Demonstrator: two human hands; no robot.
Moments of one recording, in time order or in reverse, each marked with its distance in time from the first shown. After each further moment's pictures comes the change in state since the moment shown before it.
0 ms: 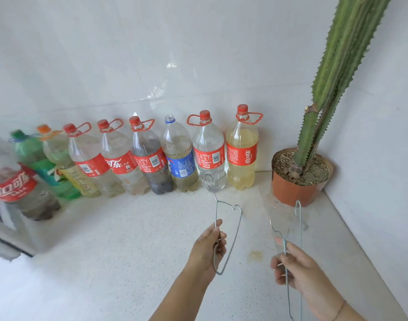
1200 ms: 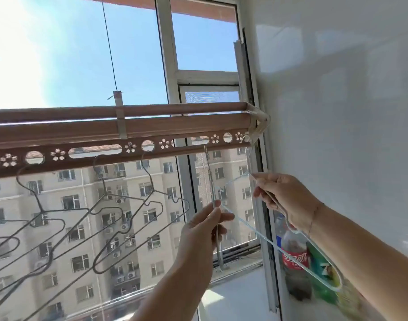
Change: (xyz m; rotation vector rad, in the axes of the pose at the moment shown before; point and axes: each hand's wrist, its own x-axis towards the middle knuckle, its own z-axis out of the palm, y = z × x) left_hand -0.441 0.245 -0.106 -0.035 0.755 1.320; right_hand -0.173 -0.260 0.492 -0.087 -1.322 -0.557
